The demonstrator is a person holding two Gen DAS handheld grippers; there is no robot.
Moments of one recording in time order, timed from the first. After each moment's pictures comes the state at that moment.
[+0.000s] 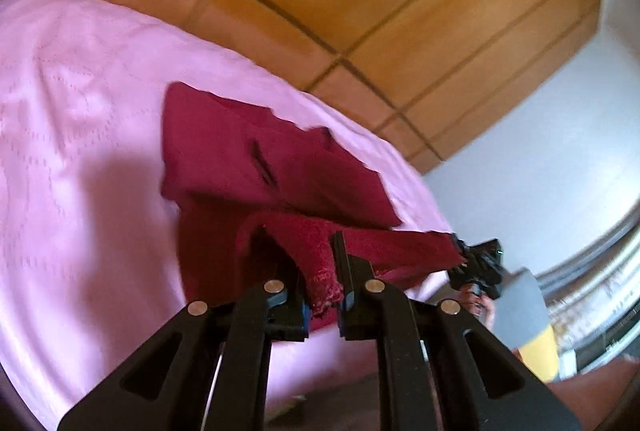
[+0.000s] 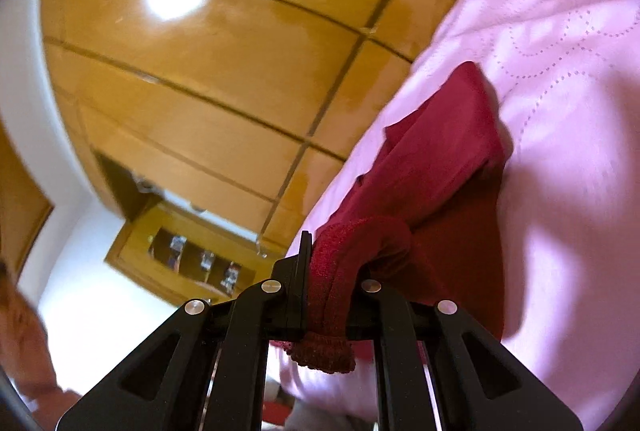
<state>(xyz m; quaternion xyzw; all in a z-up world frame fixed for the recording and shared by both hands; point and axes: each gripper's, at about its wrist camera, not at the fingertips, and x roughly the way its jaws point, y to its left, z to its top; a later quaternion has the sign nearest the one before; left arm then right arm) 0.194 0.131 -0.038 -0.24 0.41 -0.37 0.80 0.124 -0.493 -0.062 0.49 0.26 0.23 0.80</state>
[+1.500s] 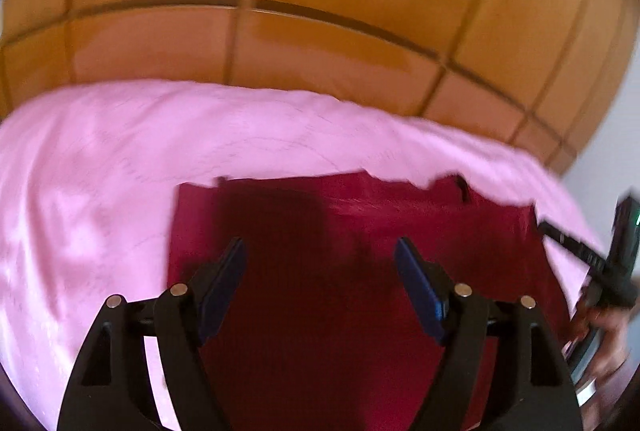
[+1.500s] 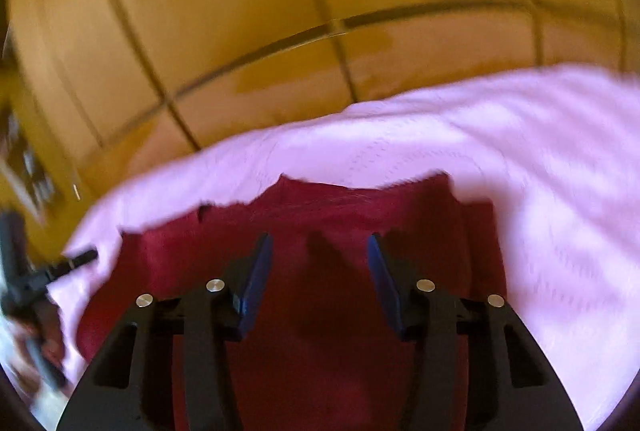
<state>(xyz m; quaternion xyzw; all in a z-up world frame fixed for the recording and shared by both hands) 0.310 -0.013 -0.064 -0.05 0.39 -0.18 0.90 0.282 -0.404 -0.035 0.12 0.35 0.05 0.93</state>
